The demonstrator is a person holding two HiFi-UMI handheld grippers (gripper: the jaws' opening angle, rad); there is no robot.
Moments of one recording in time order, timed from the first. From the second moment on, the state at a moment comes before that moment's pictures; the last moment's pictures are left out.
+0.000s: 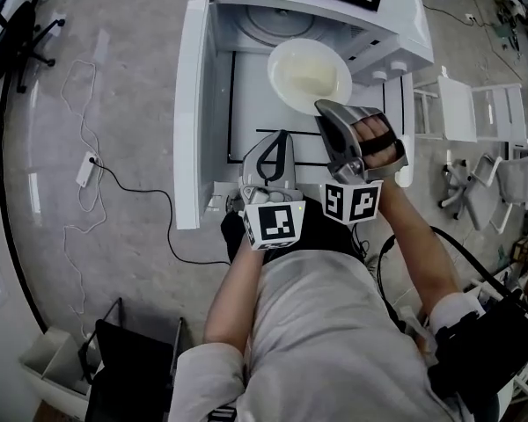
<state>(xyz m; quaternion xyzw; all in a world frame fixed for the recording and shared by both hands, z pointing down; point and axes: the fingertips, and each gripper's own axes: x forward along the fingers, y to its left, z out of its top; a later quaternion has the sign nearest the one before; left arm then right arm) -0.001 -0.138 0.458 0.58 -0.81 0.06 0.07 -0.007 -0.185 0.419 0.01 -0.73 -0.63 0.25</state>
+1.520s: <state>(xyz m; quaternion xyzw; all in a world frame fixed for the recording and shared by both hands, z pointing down) -0.069 -0.185 0.508 0.53 -0.84 0.08 0.10 -0.111 -0.273 0.487 -0.02 -0.72 -0.63 0.29</state>
